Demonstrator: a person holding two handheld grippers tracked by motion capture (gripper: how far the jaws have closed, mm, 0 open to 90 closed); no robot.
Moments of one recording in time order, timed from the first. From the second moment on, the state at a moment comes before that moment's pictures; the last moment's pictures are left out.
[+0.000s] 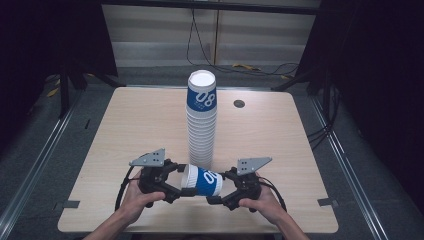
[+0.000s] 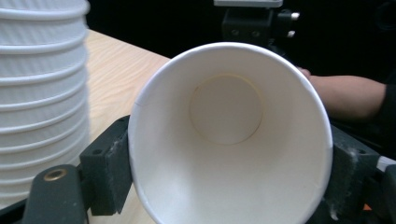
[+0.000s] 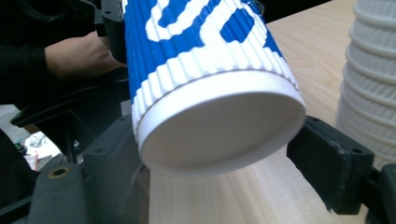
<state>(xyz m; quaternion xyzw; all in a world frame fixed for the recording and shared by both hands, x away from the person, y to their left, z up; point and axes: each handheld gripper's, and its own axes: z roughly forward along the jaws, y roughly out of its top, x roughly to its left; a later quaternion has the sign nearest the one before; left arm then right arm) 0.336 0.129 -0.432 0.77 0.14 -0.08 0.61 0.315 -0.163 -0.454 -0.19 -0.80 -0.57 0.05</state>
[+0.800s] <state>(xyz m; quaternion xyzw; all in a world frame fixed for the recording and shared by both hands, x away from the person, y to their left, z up) 0.348 0.177 -0.429 0.79 0.24 -0.01 0.56 0.320 -0.183 -0.455 -0.28 -0.82 -0.49 -0.08</state>
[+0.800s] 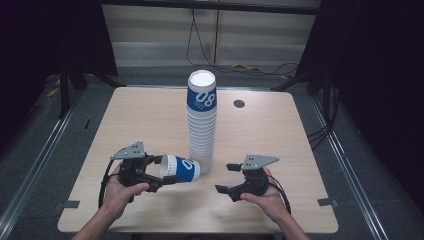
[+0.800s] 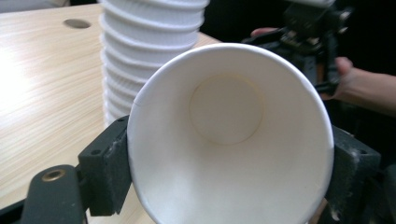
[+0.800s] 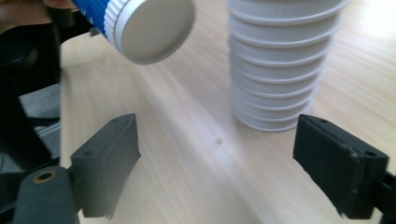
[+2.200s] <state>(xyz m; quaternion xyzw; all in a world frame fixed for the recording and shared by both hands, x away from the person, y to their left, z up) 0.399 0.230 -0.416 0.86 0.36 0.08 0.35 0.338 -0.215 -0.451 -0.36 -0.79 -0.49 -0.09</state>
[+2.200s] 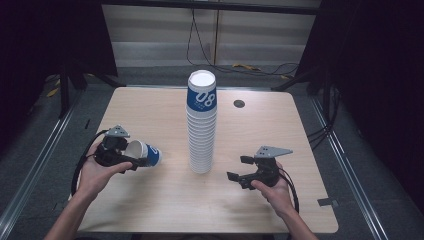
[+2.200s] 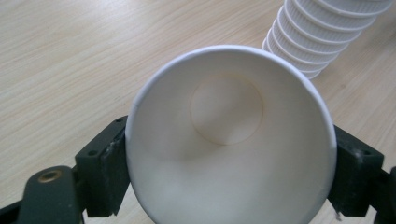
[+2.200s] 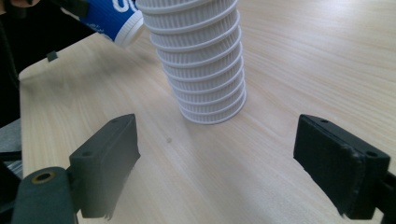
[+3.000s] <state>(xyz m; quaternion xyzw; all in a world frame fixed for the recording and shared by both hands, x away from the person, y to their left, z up) 0.443 0.227 -0.415 0.90 0.36 0.07 0.22 0.334 -0.204 -0.456 -0.35 -0.81 -0.47 -0.07</state>
